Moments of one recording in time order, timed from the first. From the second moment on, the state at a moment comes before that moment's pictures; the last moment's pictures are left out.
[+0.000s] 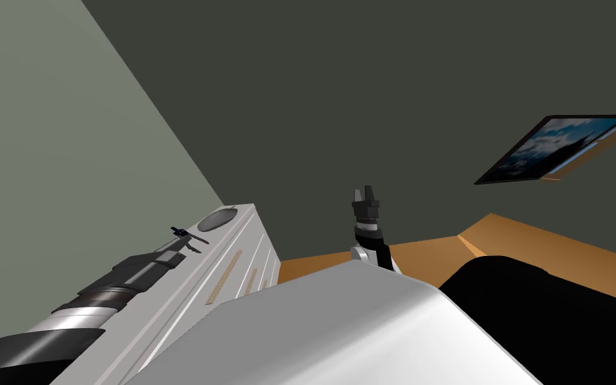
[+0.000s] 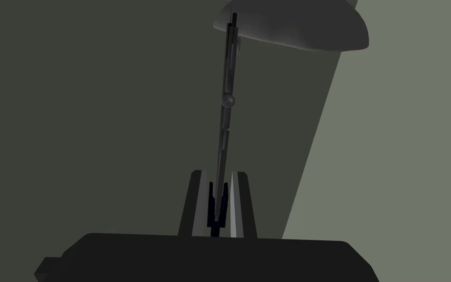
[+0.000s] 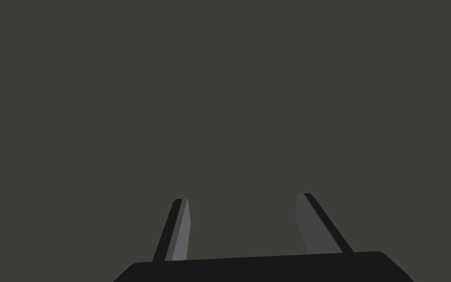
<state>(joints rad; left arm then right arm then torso) 1.02 0.79 0.54 -2.44 -0.21 -0.08 -0.29 0.50 0.01 -0.03 -2.28 -0.12 -0.63 0.13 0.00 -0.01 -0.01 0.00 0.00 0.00</state>
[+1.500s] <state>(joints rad) 1.11 0.95 0.79 -2.43 -0.07 -0.01 -0.16 0.50 0.01 -0.03 -2.28 -0.12 -0.63 0.13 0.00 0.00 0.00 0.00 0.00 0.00</state>
